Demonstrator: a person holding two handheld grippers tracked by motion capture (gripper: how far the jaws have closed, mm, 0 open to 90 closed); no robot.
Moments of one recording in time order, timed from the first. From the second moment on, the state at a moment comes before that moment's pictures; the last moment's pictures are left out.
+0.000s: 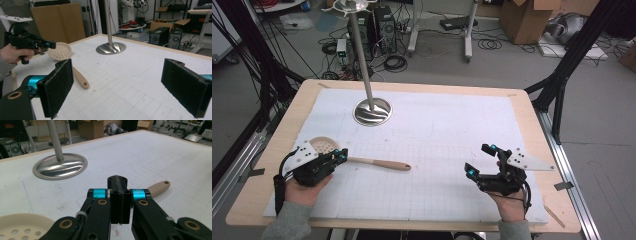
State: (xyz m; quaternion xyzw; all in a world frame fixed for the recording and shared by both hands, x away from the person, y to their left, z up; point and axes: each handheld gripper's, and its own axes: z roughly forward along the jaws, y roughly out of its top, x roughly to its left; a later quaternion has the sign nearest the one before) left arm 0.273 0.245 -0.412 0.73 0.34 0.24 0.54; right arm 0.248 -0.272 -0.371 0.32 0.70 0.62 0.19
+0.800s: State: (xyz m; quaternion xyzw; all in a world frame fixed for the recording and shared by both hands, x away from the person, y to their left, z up) left arm 0.318 0.222 -0.436 0.79 0.37 0.21 0.44; right arm 0.238 -0.277 -0.374 0.32 0.70 0.61 0.19
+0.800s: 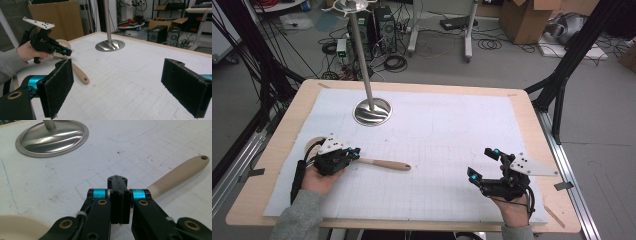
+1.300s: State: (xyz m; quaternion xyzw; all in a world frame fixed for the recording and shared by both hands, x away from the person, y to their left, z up) left arm 0.328 0.224 -0.443 0.79 0.41 0.17 0.42; right arm 0.238 -0.276 -0.378 0.32 0.71 0.60 0.19
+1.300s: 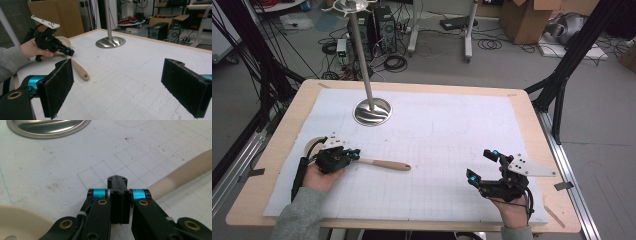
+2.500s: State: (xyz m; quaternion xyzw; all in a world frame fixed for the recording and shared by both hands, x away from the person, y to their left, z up) left arm 0.272 0.224 -0.438 0.81 0.33 0.10 0.48; right arm 0.248 -0.261 -0.370 0.30 0.71 0.61 0.18
